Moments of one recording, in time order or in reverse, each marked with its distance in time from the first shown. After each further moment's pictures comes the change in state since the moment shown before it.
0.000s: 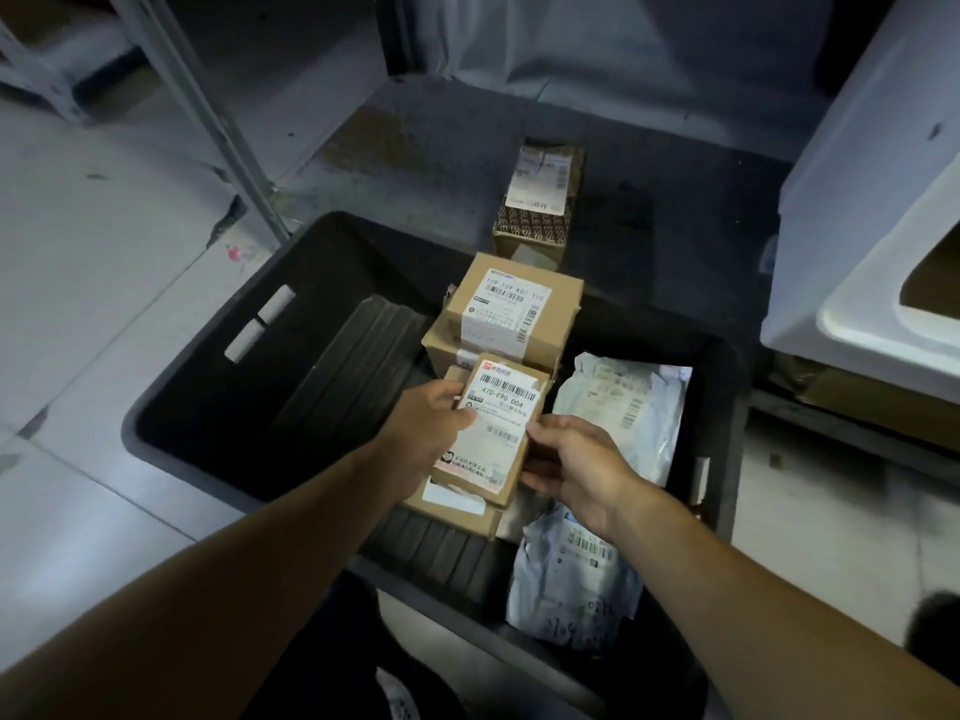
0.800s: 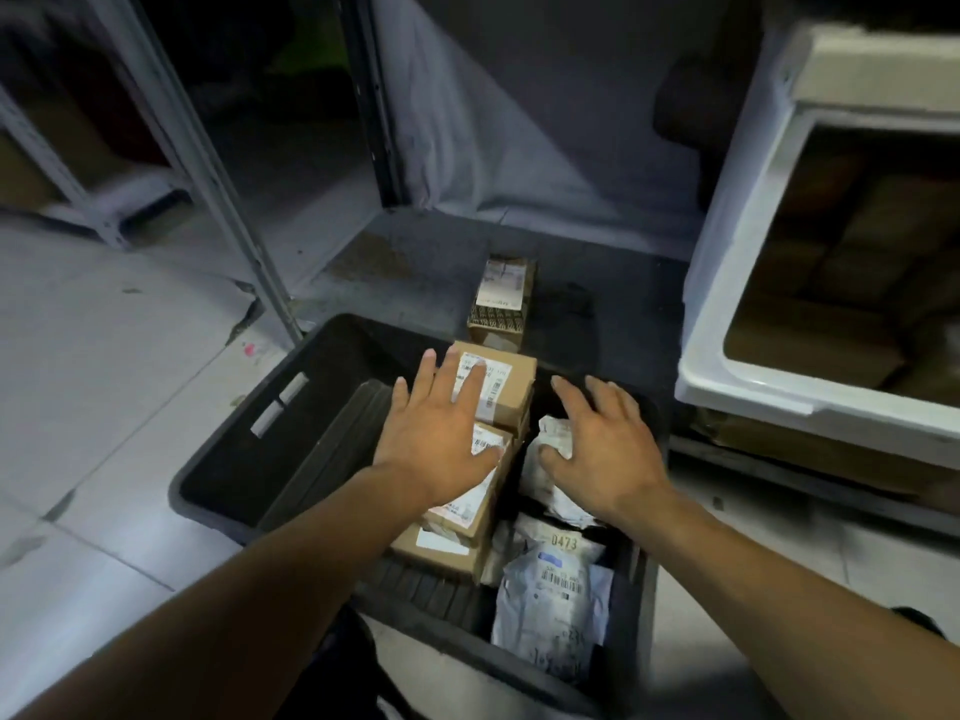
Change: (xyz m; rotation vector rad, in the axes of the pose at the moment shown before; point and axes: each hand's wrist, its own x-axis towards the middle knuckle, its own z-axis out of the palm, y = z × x) left_hand -0.081 0.074 0.000 1.334 0.193 0.616; right_hand -0.116 -0.071 -0.026 -1.394 0.342 -0.669
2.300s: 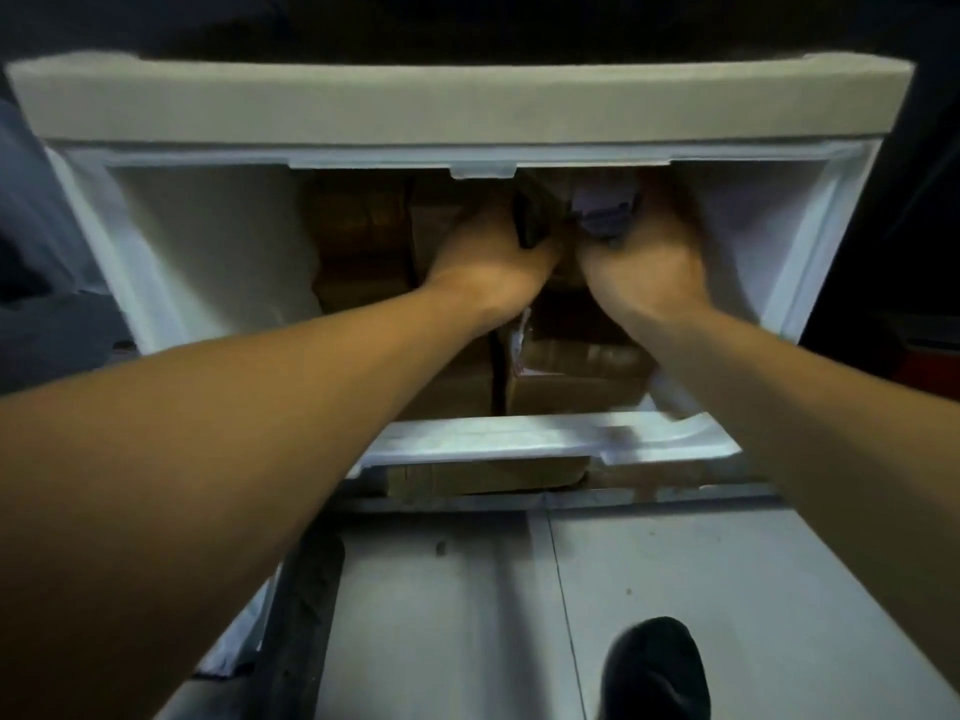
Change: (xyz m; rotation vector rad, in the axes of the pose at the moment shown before) left_hand 0.164 0.442 -0.120 -0.709 0.267 0.426; right_hand -0.006 0.326 -0.254 0.272 0.880 0.344
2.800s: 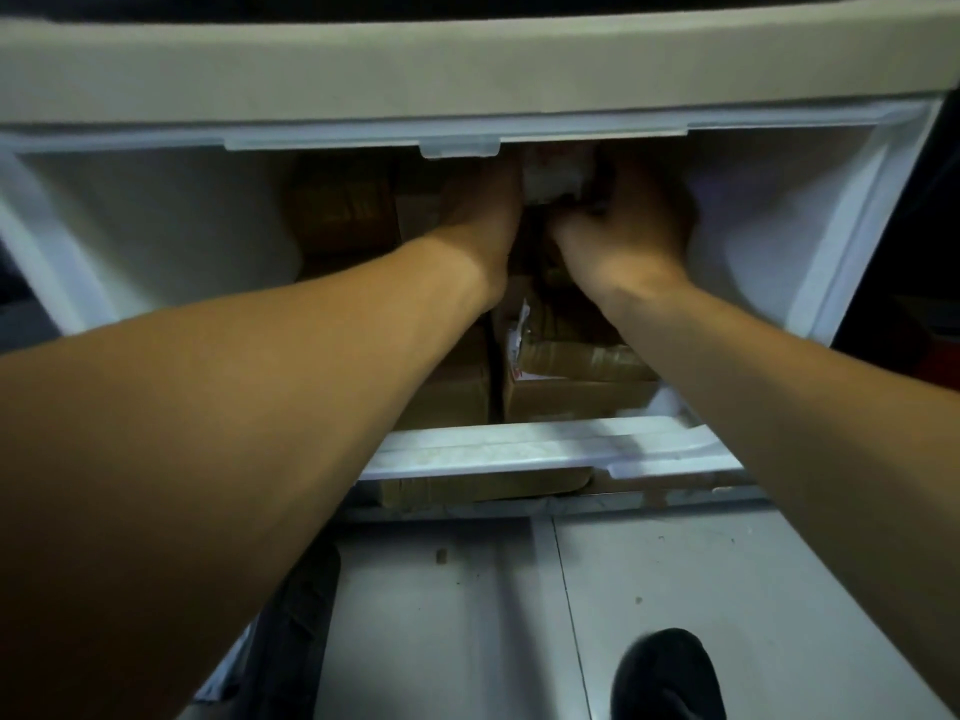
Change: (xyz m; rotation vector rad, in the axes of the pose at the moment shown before) left_hand 0.042 0.004 0.018 -0.933 0.095 -0.416; right_hand 0.015 -0.013 0.019 0.088 -0.050 0.088
